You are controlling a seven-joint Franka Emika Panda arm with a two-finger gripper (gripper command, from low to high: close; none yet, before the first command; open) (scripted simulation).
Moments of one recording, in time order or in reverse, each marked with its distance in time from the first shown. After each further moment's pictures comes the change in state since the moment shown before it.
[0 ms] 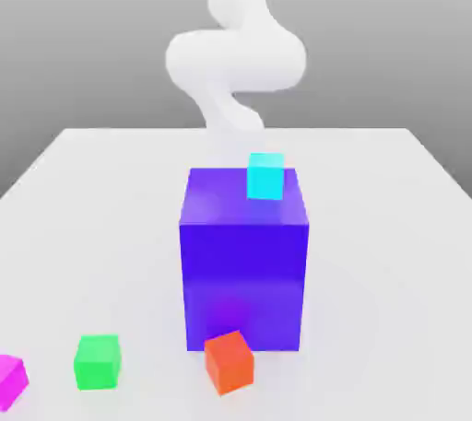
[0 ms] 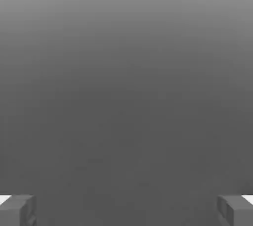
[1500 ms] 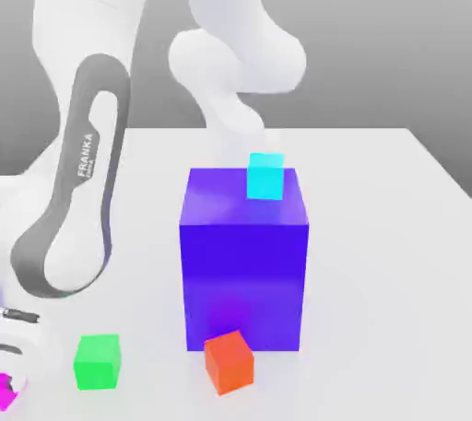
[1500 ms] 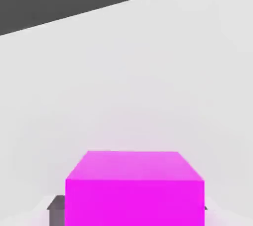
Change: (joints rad) arm -0.240 1.229 -0.293 0.100 0.348 0.341 -0.568
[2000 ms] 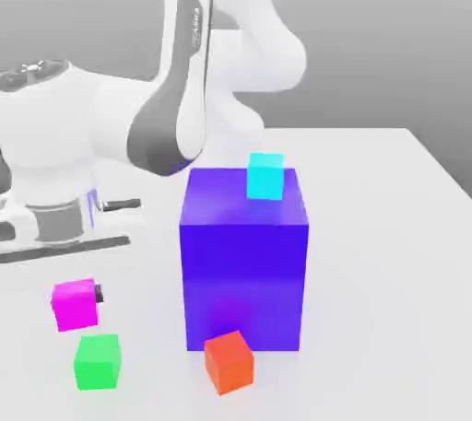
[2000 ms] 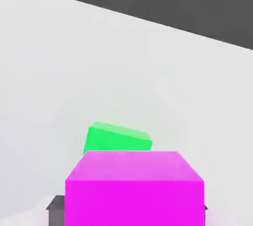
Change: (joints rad) arm 0.140 -0.341 0.029 -0.330 -0.237 0.029 -0.238
